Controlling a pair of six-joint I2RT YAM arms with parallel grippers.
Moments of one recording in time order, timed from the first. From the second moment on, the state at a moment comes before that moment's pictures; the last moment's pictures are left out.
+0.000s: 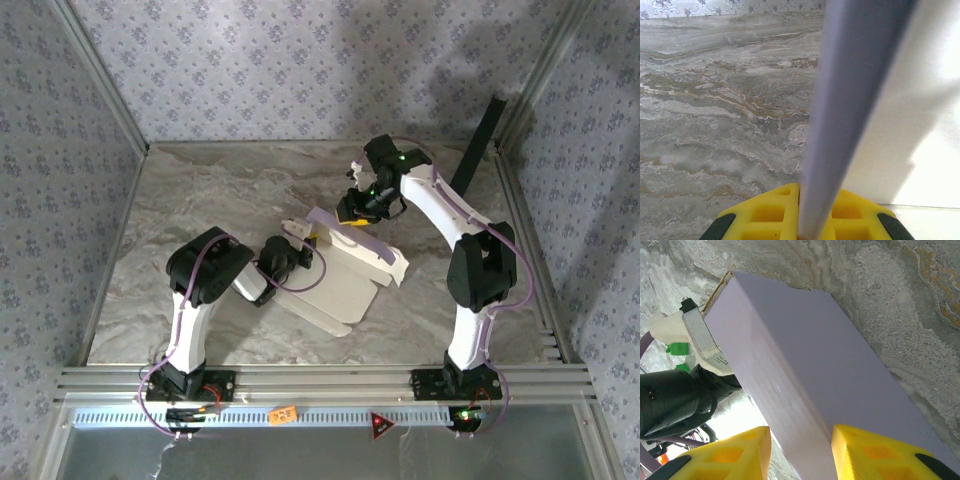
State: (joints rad) left arm -0.67 2.07 0.66 1.15 -0.08 -0.16; right arm 0.42 1.89 1.72 -1.09 -0.52 0.22
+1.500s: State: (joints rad) left arm -0.57 1.33 0.93 0.02 0.11 -0.33; right arm 0.42 1.40 1.28 -0.88 -0.28 0.39
